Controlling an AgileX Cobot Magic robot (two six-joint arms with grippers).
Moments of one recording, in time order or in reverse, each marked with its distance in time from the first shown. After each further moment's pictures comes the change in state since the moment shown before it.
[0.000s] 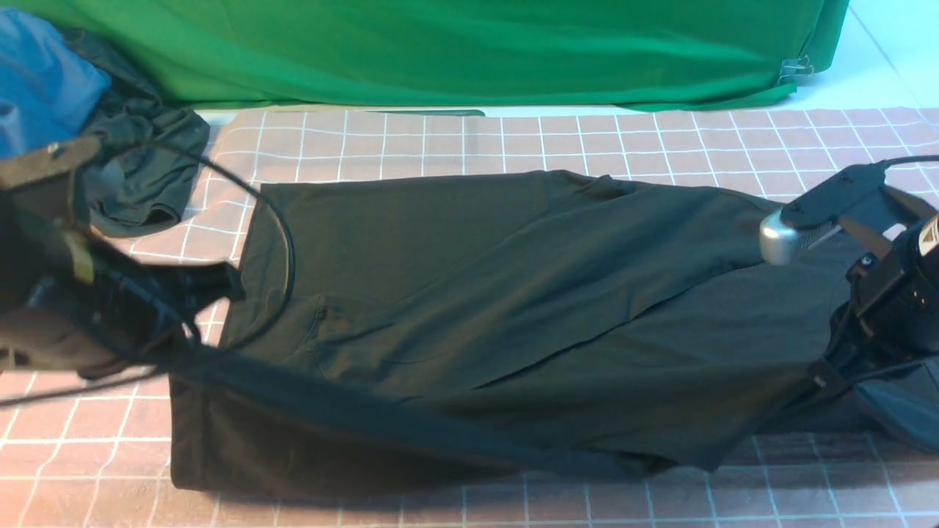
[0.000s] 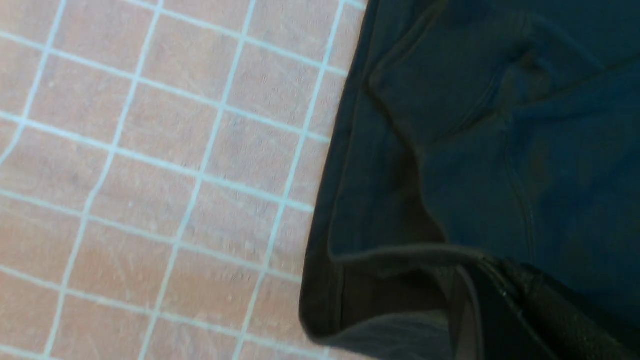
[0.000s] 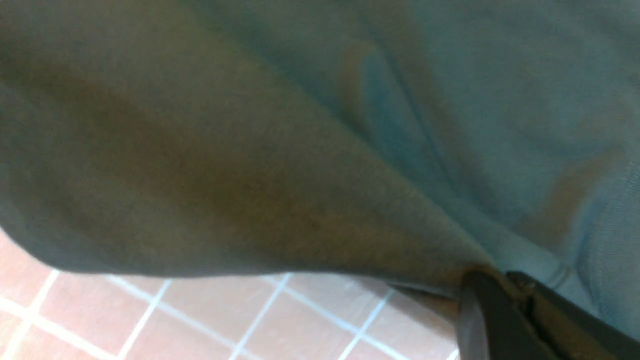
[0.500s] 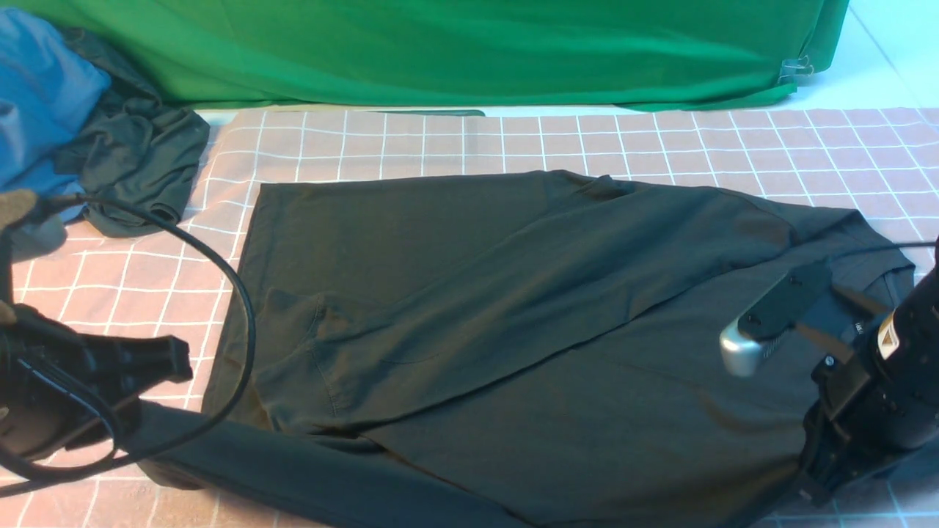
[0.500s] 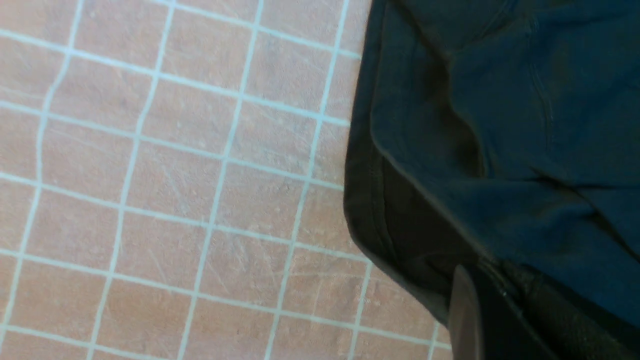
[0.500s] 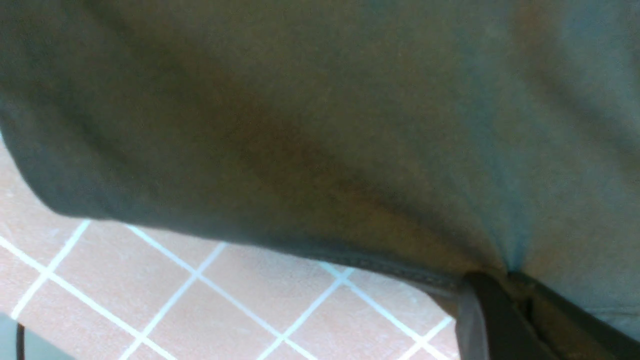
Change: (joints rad) right arm 0.157 -0.051 0.149 0.017 -0.004 -0.009; left arm -0.055 -0.240 0.104 -0.012 0.141 0.060
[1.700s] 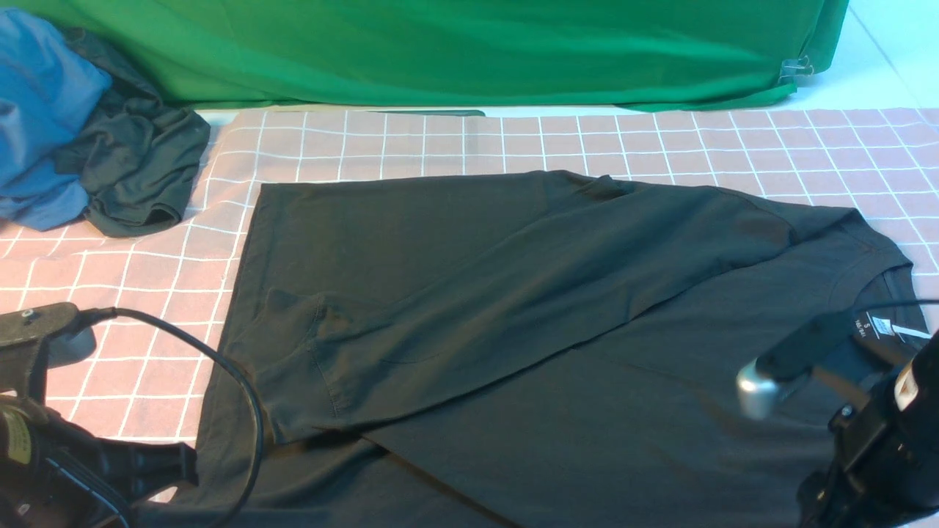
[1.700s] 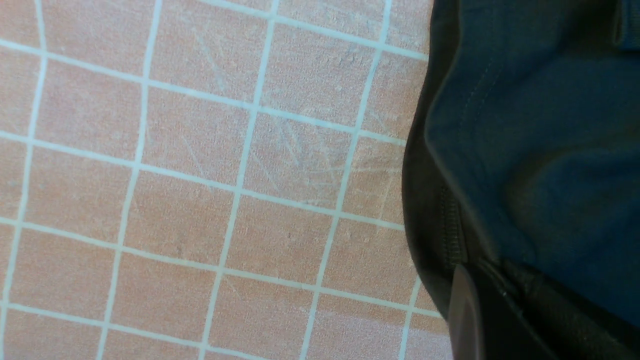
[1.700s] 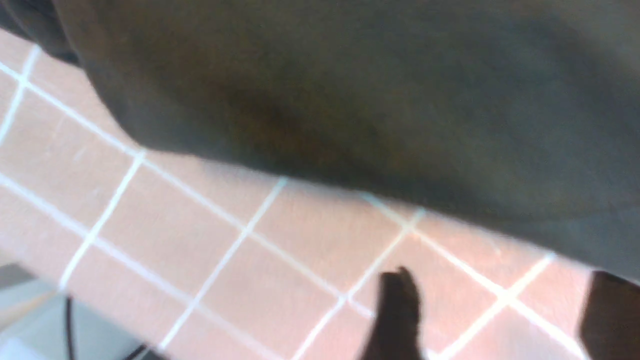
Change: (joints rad) right arm -0.006 -0.035 0.144 0.062 -0.052 0.052; left arm 0.000 0.000 0.158 -0.057 0.022 0.033
